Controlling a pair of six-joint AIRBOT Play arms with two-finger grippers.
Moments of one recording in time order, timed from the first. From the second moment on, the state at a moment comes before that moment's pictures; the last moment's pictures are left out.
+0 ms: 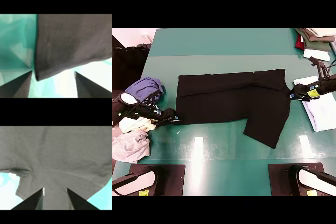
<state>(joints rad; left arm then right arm) 0.18 -1.24 0.75 1.01 -1.15 -1.33 -0.22 -1.22 1.18 -1.10 1.41 1.36</state>
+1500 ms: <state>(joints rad) 0.09 -1.17 0.82 1.00 -1.16 -1.33 -0.39 -1.19 0.63 -1.01 1.15 1.28</state>
